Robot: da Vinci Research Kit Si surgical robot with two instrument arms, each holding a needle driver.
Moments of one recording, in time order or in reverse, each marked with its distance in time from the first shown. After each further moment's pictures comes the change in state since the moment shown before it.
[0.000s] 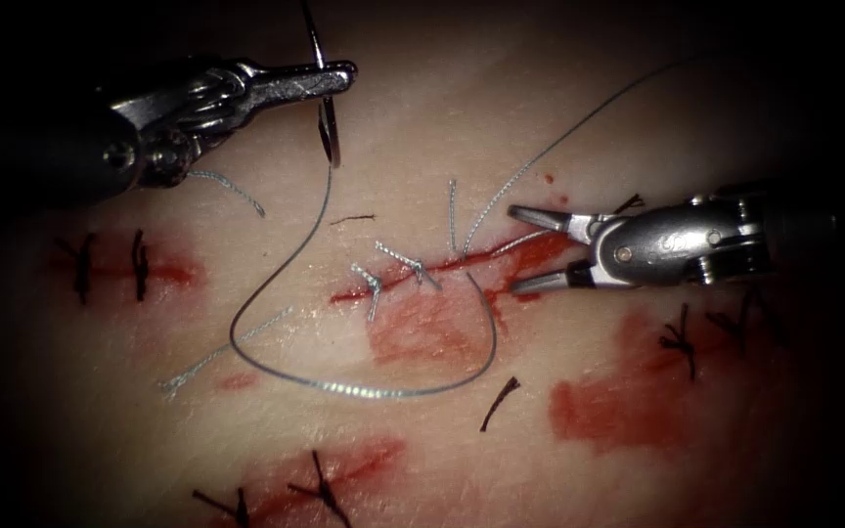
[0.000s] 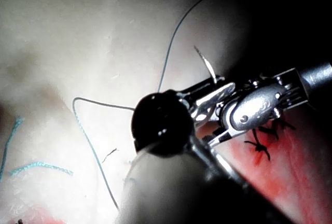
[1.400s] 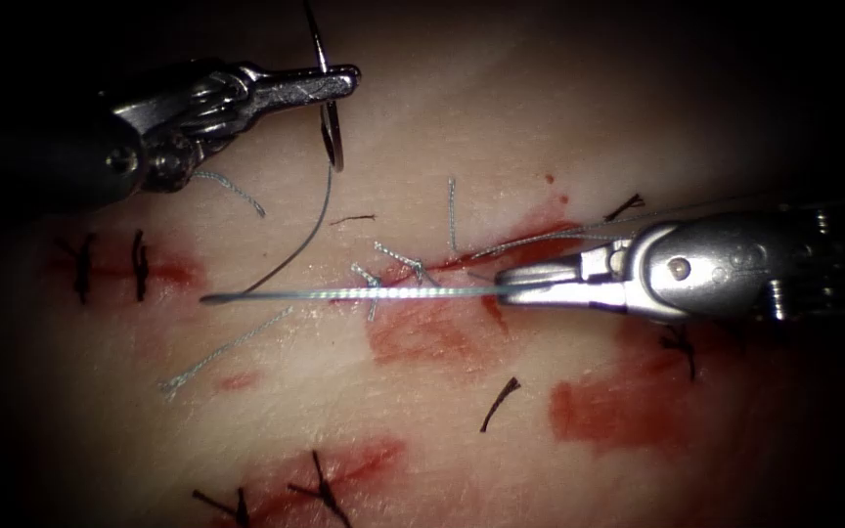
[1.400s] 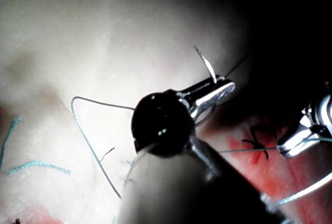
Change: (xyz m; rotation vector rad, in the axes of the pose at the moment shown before) right arm 0.020 0.005 -0.006 0.074 0.252 0.360; left arm 0.000 0.000 0.000 0.001 0.001 0.006
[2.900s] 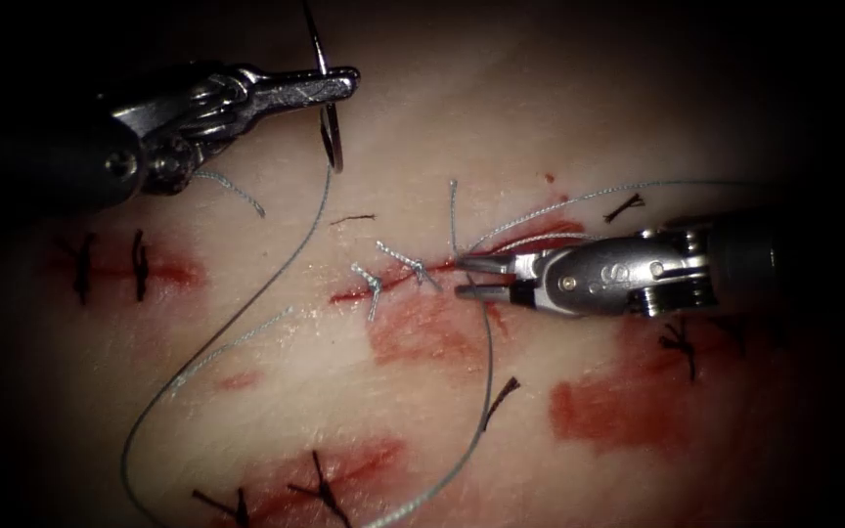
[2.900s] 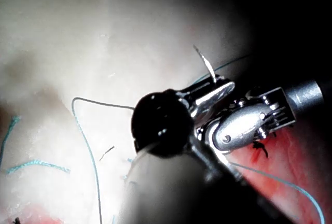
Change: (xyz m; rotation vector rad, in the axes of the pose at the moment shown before) right arm -0.021 0.000 0.005 -0.040 -0.331 -0.124; left arm 0.000 0.000 0.000 0.001 0.001 0.012
